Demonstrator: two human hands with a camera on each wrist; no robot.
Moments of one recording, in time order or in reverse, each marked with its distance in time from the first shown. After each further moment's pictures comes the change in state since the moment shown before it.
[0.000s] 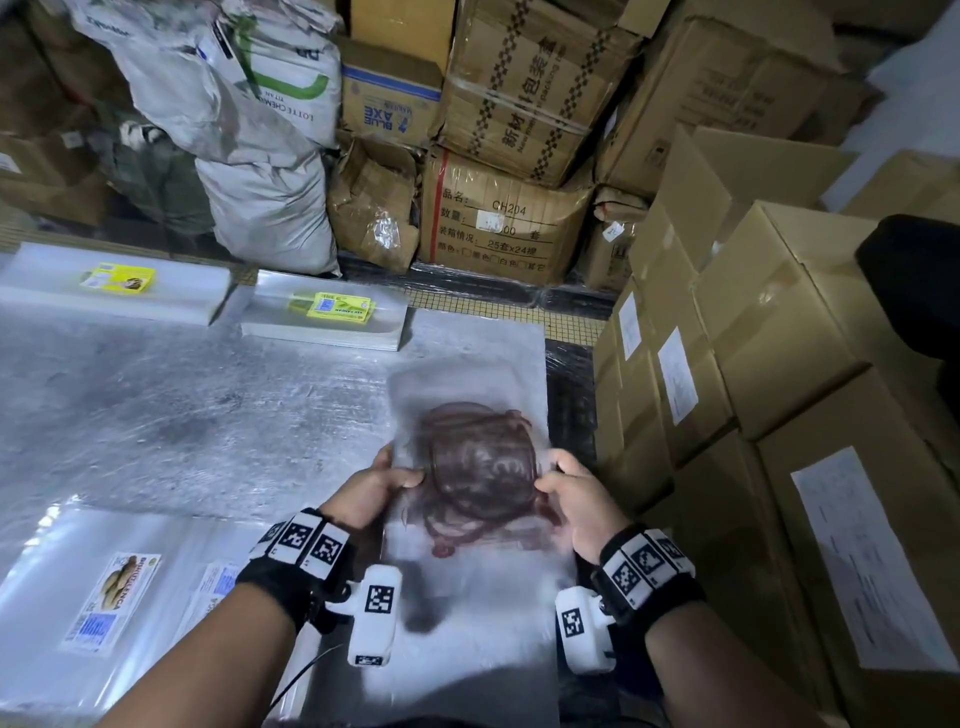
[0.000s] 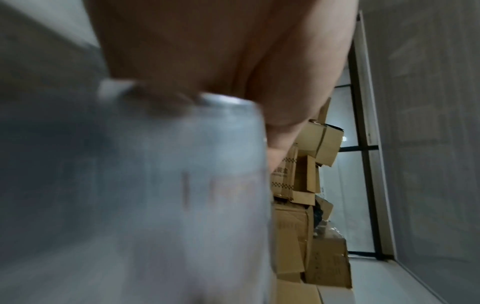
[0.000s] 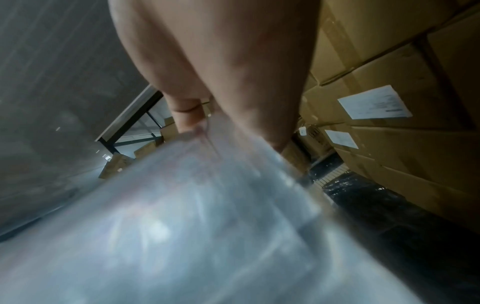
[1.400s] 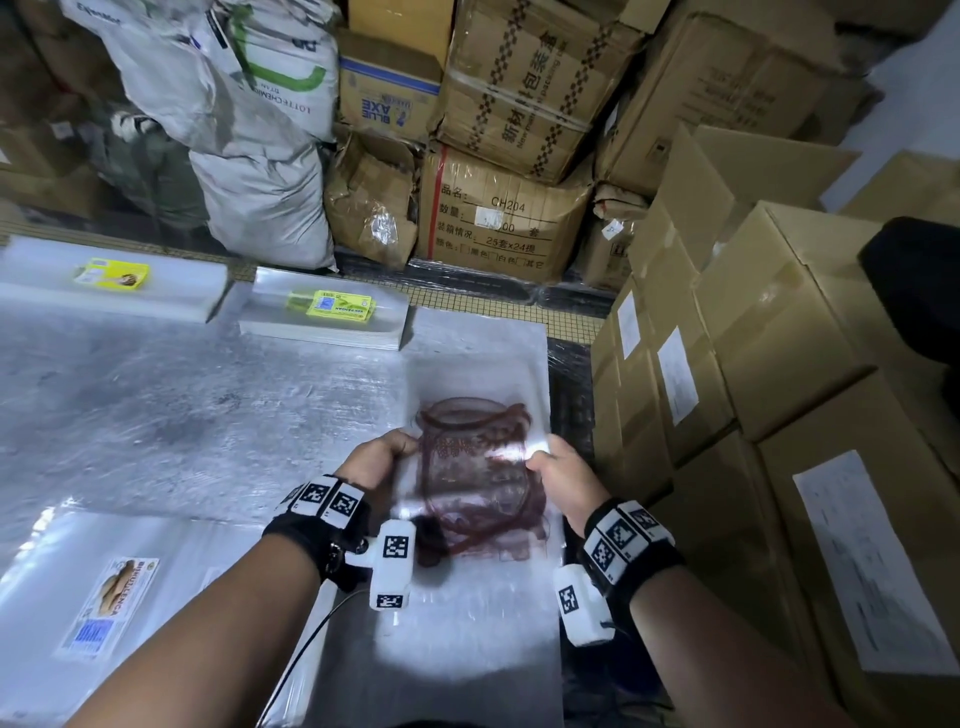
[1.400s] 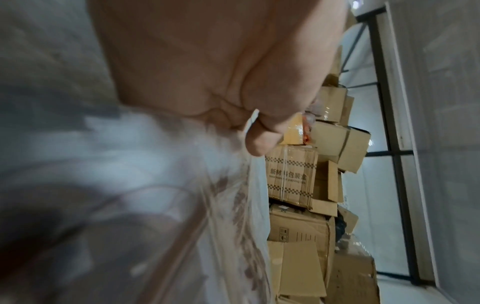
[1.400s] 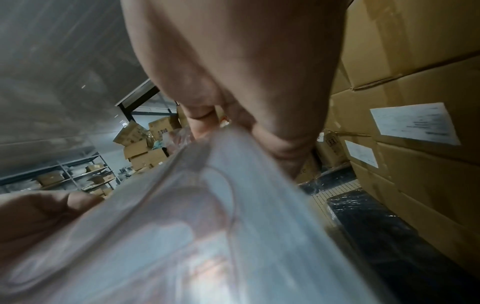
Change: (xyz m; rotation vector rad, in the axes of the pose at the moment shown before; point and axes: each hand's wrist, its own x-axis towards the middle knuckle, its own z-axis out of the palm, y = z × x) left_hand 0.031 0.018 0.001 0.074 0.107 -0.085; right_hand 0.028 -0.013 0.017 -0.283 0.115 -0.061
